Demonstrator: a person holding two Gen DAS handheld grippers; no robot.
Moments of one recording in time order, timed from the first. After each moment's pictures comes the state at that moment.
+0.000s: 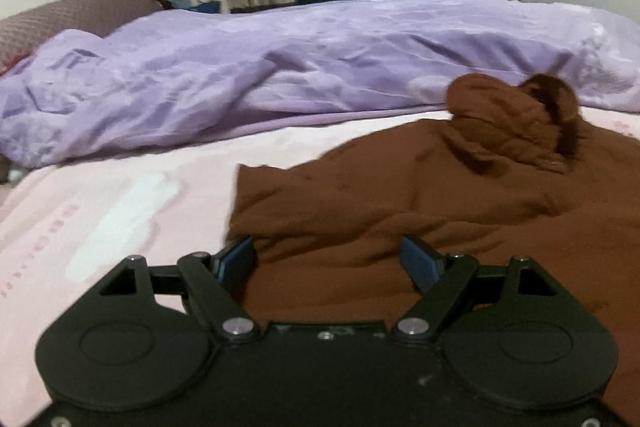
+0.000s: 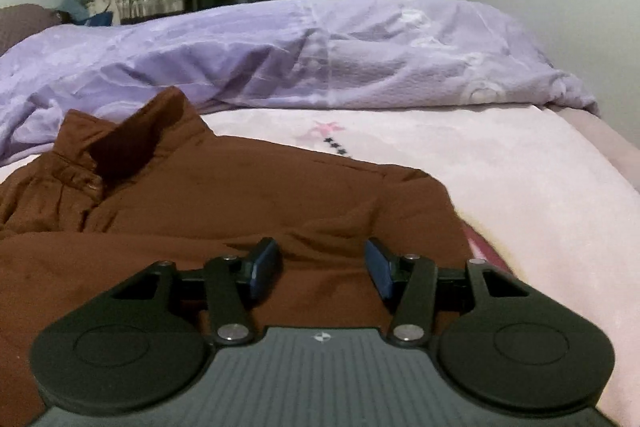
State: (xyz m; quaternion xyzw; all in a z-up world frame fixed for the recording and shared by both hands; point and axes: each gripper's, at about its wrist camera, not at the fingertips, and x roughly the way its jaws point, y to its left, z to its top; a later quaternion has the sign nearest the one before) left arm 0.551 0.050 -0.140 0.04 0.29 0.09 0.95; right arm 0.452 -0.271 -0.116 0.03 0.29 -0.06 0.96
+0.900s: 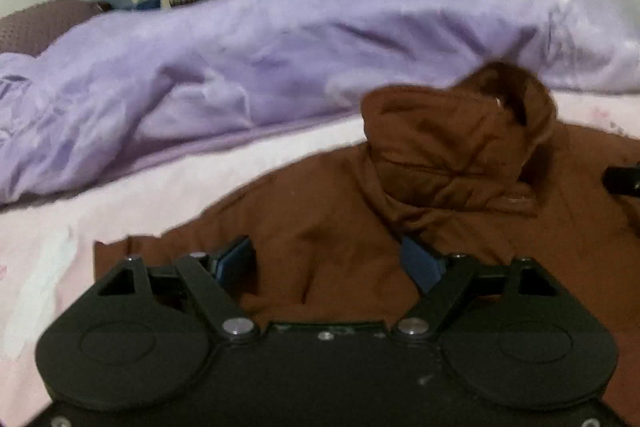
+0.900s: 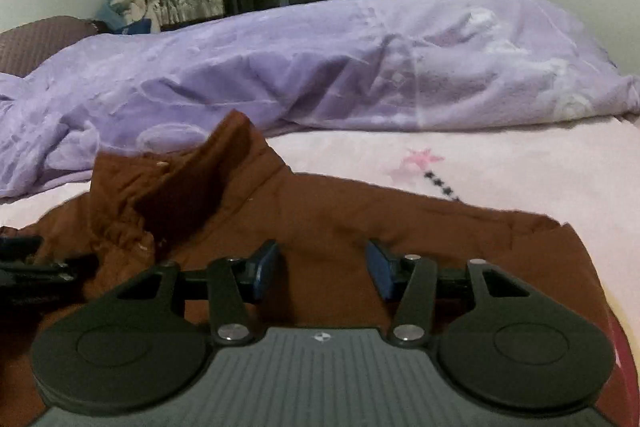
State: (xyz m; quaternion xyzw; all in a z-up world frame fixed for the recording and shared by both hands) left arm 0.631 -0.001 -0.135 0.07 0.32 0.02 0.94; right arm 0.512 -0.230 -0.112 0.06 0.29 0.01 0.96
